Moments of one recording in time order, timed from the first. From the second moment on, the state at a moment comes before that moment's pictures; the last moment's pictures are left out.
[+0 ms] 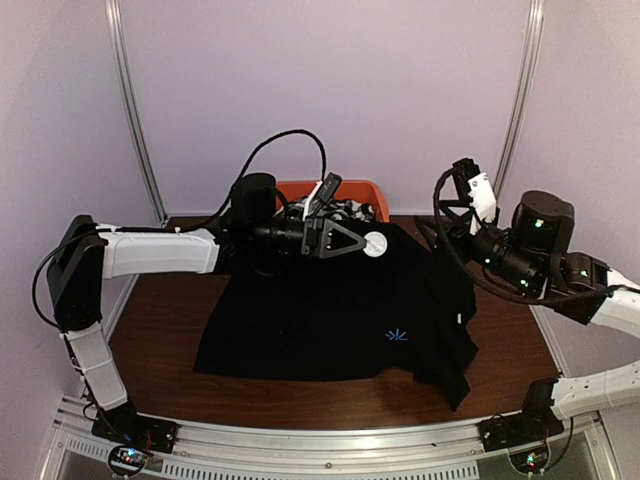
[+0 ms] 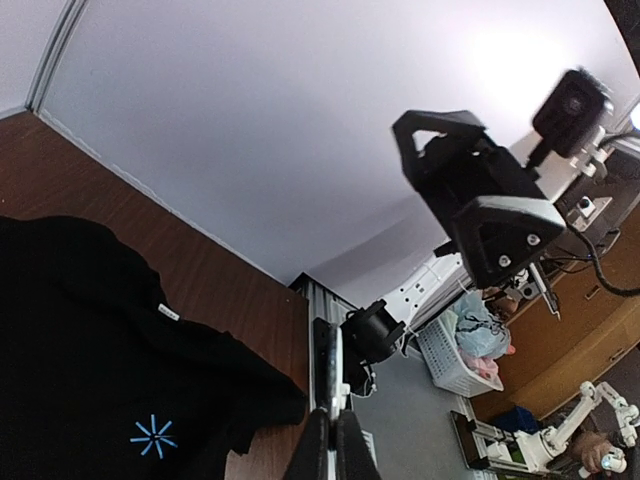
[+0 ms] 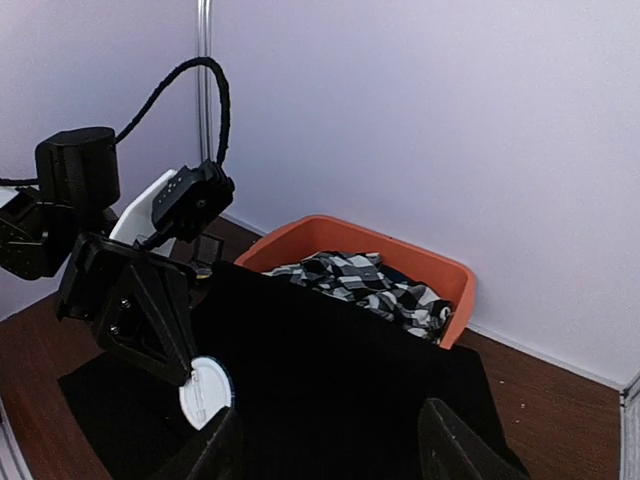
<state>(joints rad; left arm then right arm) -0.80 1.83 1.30 0.47 0.91 -0.66 0.97 0.90 0.92 -0.08 0.42 -0.09</state>
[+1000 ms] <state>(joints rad) -0.80 1.70 1.22 0.40 0.99 -0.52 0.73 1.19 0.95 0.03 -0.51 0.46</state>
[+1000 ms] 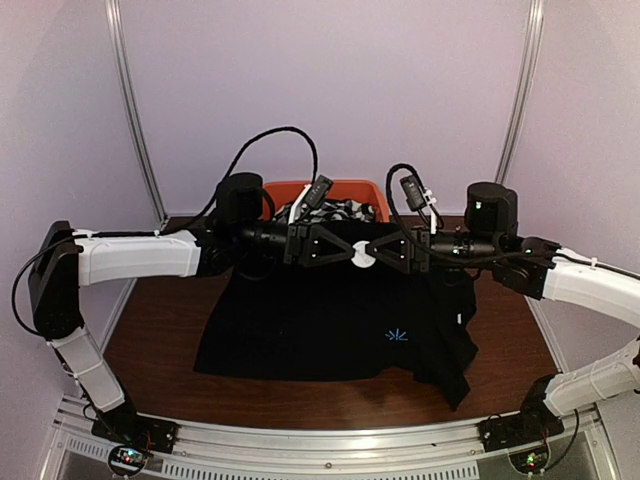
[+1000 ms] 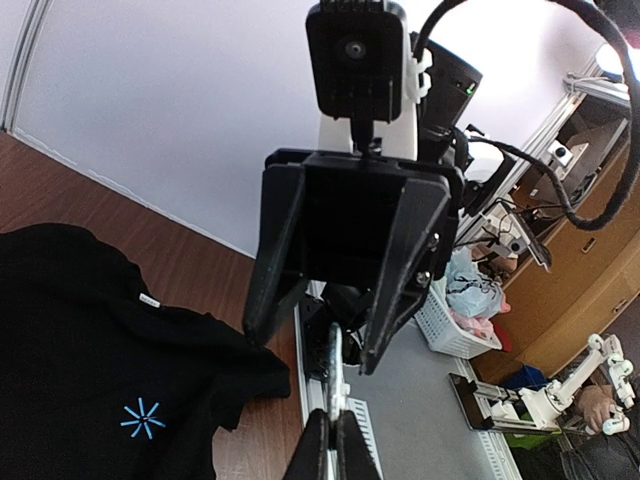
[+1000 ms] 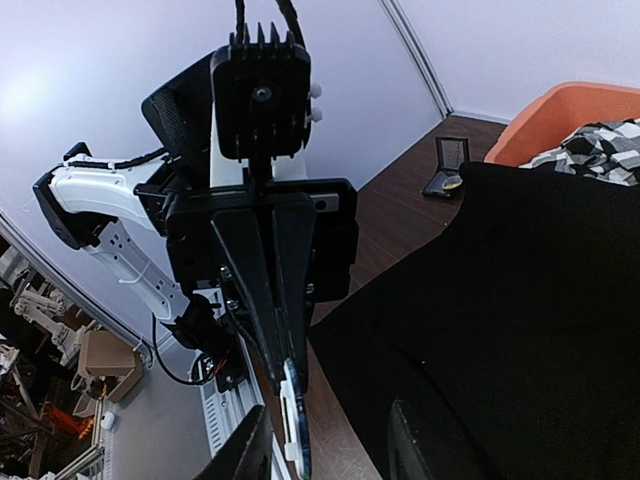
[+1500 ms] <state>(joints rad) -0.80 1.70 1.21 0.43 0.99 -0.55 0.73 1.18 0.94 0.02 -0.52 0.43</state>
